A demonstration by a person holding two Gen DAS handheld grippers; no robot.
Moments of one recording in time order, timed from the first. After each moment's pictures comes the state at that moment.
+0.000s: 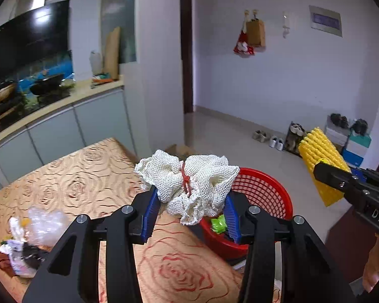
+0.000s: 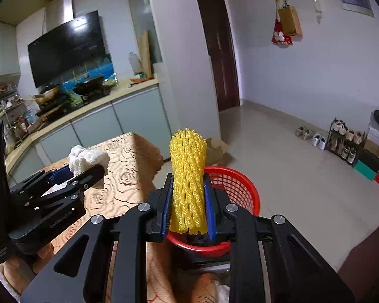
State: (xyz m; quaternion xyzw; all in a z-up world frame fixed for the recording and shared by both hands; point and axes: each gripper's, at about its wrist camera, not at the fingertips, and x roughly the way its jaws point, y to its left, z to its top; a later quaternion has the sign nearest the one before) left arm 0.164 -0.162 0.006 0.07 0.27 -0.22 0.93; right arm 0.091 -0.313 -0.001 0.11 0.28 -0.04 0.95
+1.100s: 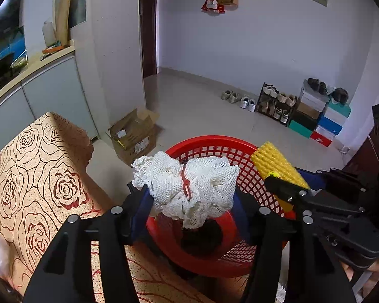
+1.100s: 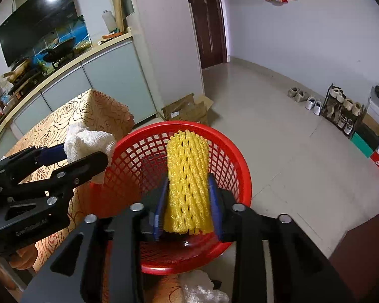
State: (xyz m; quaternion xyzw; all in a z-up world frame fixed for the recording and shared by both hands) left arm 0.241 -0.235 -0.067 0.10 0.37 -0.31 0.87; right arm 0.171 -0.353 -0.094 0.11 0.39 -0.06 0.91
